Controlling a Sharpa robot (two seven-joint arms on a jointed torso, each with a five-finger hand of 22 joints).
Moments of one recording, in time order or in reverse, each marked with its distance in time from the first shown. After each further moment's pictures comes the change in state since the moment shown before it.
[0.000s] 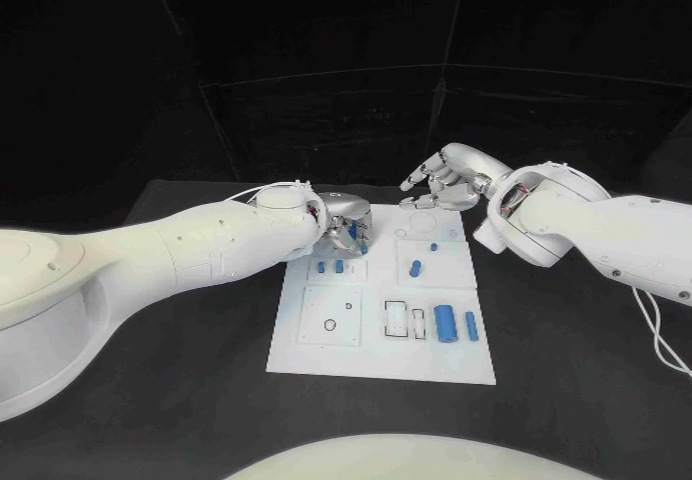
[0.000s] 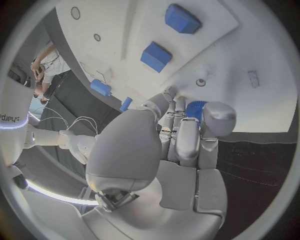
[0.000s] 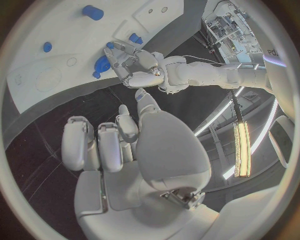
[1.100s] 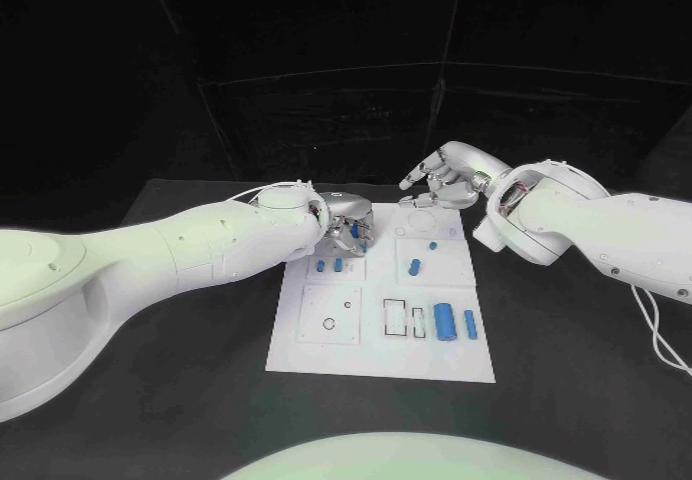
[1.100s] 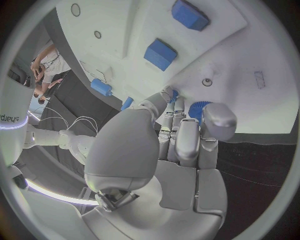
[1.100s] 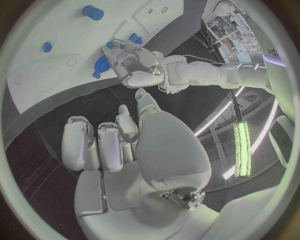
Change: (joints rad) left arm -0.003 0.007 0.001 0.003 0.002 -0.001 -0.008; left_hand -0.017 0.005 0.057 -0.019 0.000 0.038 -0.001 -0.013 -0.013 0.050 -0.007 -0.038 0.008 0.000 0.000 0.011 -0.036 0.000 0.000 0.000 0.039 0.047; right arm 0.000 -0.001 0.000 0.001 0.000 0.001 -0.001; right_hand 0.000 0.000 0.000 0.000 0.000 0.000 0.000 0.000 0.000 0.000 0.000 0.000 0.000 0.000 0.000 0.000 0.000 0.000 0.000 0.000 0.000 0.000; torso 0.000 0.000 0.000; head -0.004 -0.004
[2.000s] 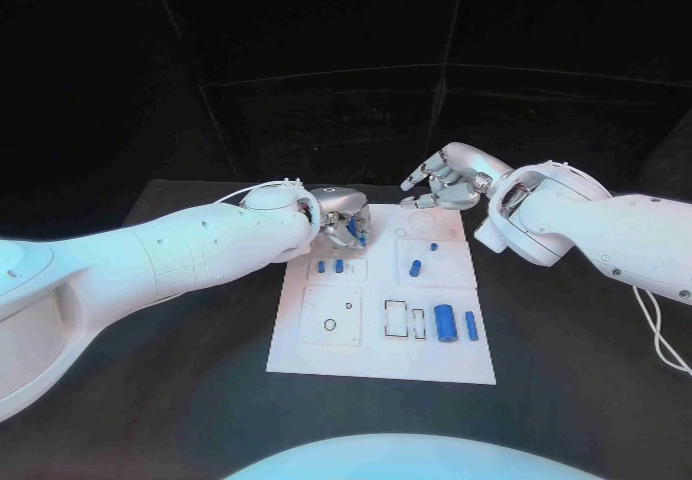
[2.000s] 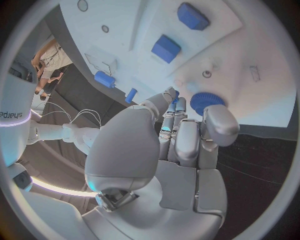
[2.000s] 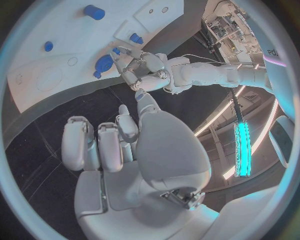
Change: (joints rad) left arm -0.014 -0.076 0.069 0.094 0.001 -0.046 0.000; left_hand 0.021 0.021 0.077 -0.043 -0.006 0.033 0.005 0.000 0.002 0.048 -0.002 -0.003 0.000 0.000 -0.007 0.008 -0.010 -0.015 0.003 -0.003 0.030 0.039; right arm 0.000 -0.004 0.000 -0.002 0.000 0.000 0.000; right_hand 0.000 0.000 0.000 0.000 0.000 0.000 0.000 0.000 0.000 0.000 0.000 0.000 0.000 0.000 0.000 0.000 0.000 0.000 0.000 0.000 0.000 0.000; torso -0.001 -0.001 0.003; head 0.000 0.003
